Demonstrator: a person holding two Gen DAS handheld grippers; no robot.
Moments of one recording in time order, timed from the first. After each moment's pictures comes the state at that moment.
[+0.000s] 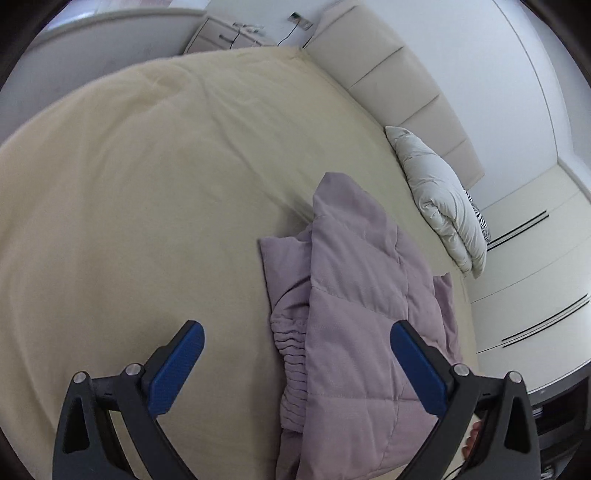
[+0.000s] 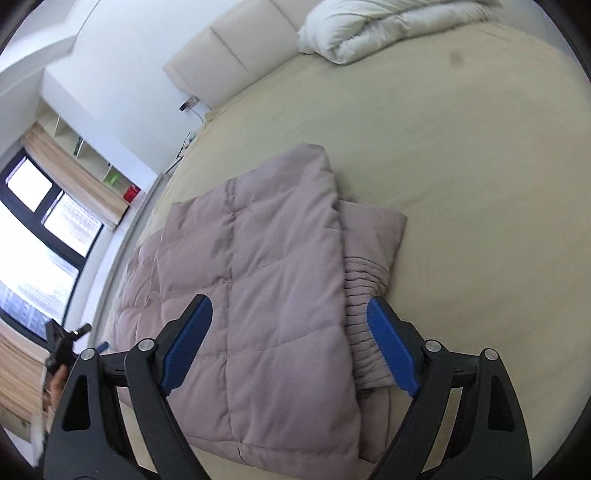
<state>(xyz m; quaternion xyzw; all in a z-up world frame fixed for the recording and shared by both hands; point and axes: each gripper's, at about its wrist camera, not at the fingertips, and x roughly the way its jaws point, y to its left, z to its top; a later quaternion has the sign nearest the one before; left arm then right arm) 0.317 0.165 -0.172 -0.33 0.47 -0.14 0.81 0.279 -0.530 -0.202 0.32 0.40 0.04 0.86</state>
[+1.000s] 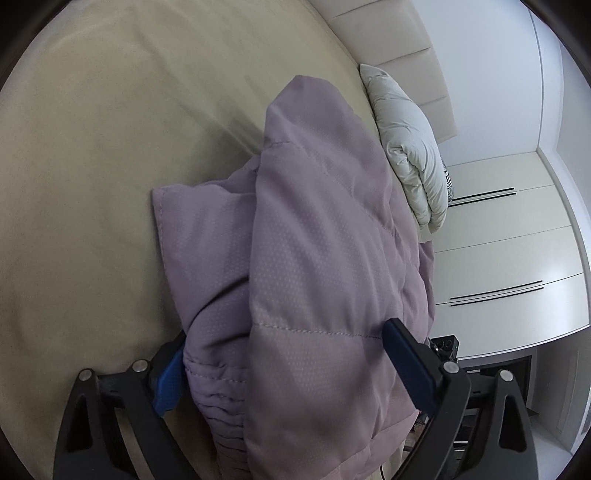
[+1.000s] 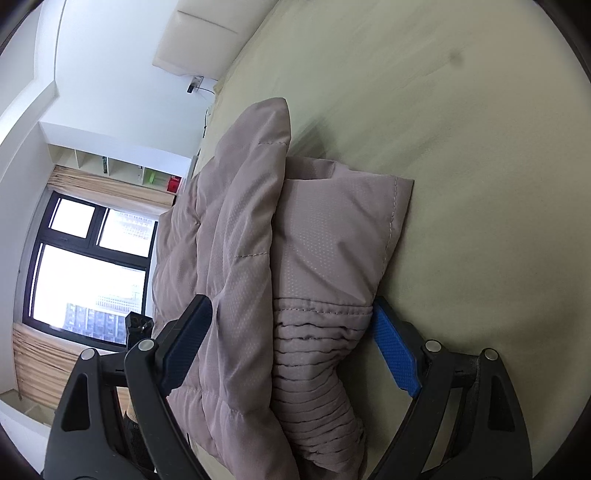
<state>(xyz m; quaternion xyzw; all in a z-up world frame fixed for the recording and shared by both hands) 0.392 0.111 -0.224 -0.36 0.55 -0.27 0.71 0.407 -0.576 -0.300 0.44 0.46 0.16 0.76</state>
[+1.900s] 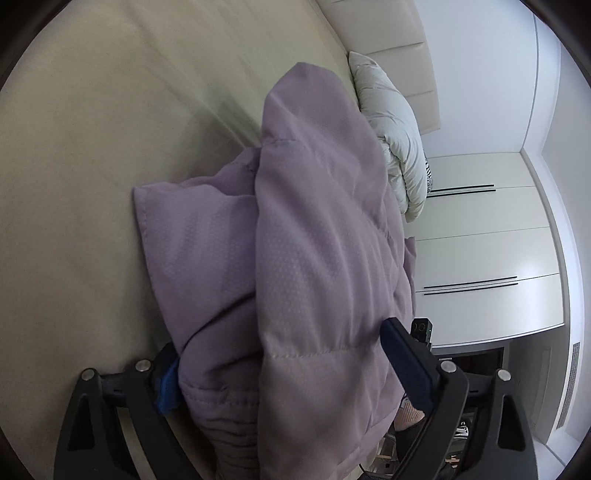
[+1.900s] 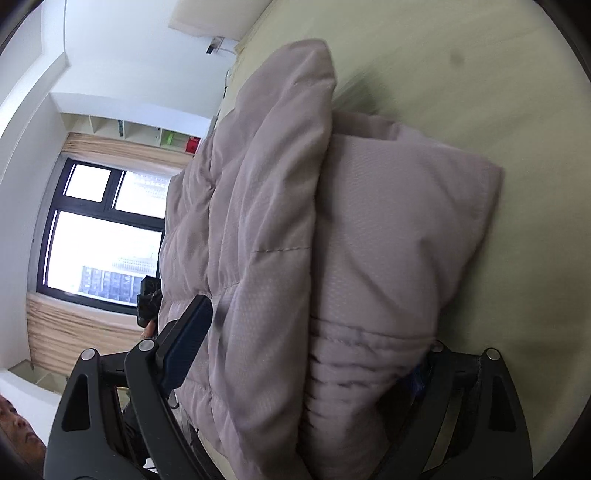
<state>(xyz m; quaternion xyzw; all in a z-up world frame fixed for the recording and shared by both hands) 0.400 0.124 -0.244 -0.39 0.55 -0.31 0.67 0.511 -0.517 -0.313 0.41 0.50 0.24 0.72</state>
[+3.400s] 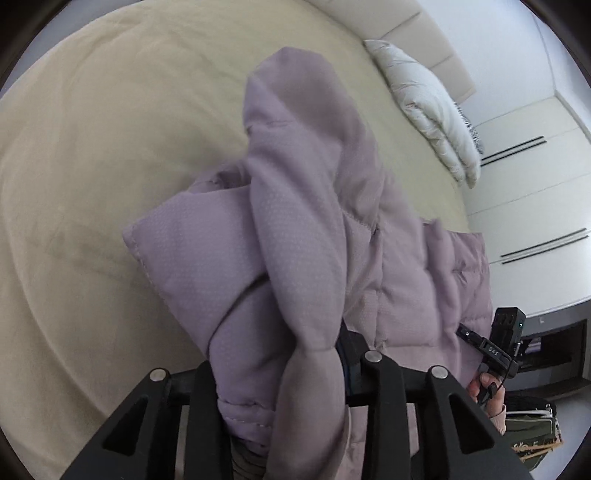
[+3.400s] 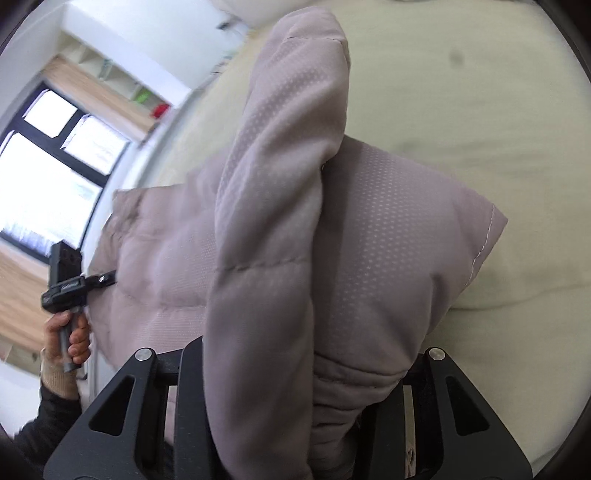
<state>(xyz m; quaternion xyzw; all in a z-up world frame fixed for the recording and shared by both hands) 0.261 0.115 -0.190 -0.26 0.58 -0.20 0.74 0.536 -0.390 -0.237 0.25 0.52 0.13 0.81</state>
